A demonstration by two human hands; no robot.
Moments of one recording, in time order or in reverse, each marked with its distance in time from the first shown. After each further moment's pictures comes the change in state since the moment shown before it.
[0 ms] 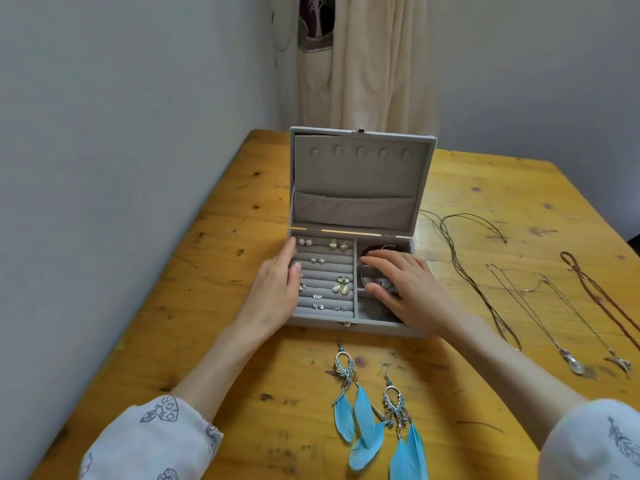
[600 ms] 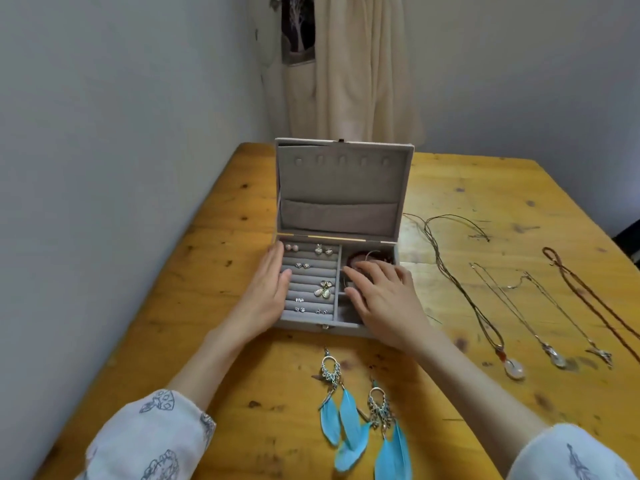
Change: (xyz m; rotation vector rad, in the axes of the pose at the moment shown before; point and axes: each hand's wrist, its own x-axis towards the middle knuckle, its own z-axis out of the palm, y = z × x) left_hand 0.013 -0.007 0.005 0.068 -0.130 0.041; right_hand -0.003 -0.019 0.016 -0.130 0.091 0.153
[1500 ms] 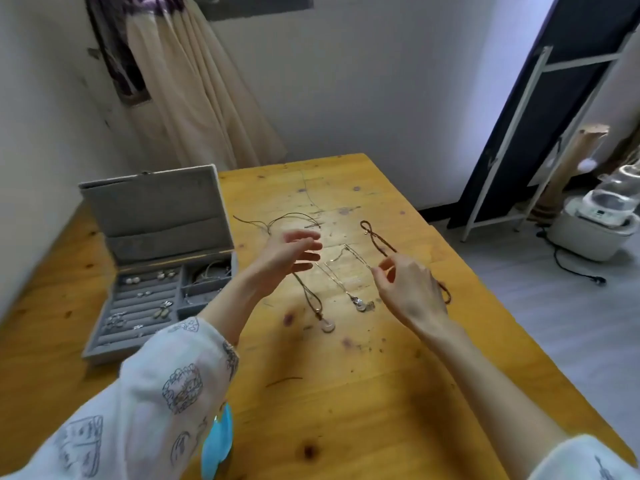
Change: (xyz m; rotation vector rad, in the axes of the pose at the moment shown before) left_hand 0.038 0.243 0.123 -0.643 -0.381 -0.082; right_hand -0.166 0.160 -0.100 0.368 0.325 0.692
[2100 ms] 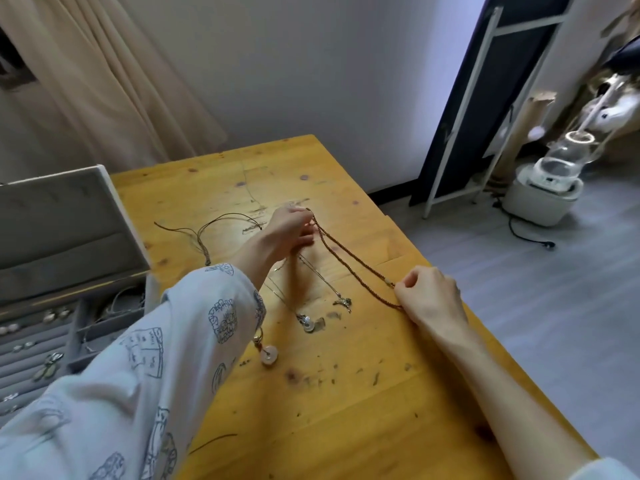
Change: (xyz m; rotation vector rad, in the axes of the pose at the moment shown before) left_hand 0.127 0.004 0.083 -0.126 -0.050 -0.189; right_hand 0.030 0.089 -0.015 -0.081 -0.027 0.375
